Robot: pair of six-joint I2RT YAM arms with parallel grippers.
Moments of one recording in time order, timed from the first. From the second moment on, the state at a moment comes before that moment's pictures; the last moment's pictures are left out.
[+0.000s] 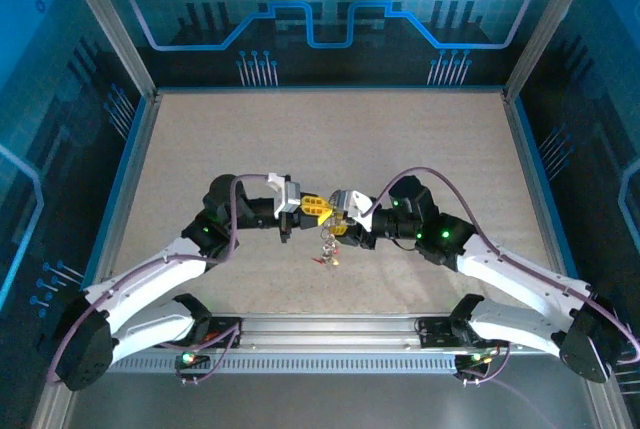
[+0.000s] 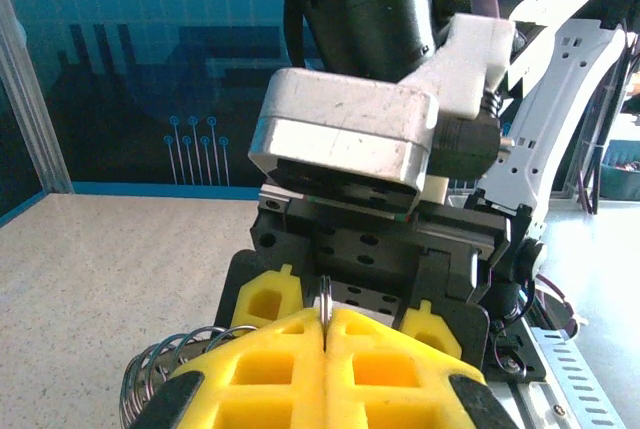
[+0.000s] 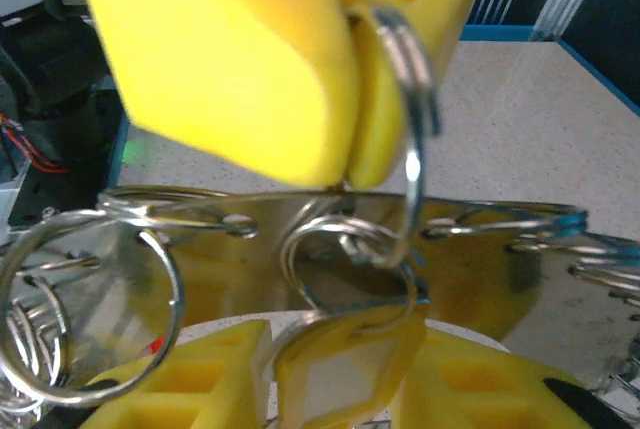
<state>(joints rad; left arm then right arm) -0.60 1.05 0.59 0.48 0.83 0.01 0.78 1.04 0.71 -0.11 -0.45 -0.35</state>
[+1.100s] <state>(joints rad) -0.60 1.05 0.56 0.49 0.75 0.00 0.85 0.96 0.63 -0.05 -0.24 -0.36</state>
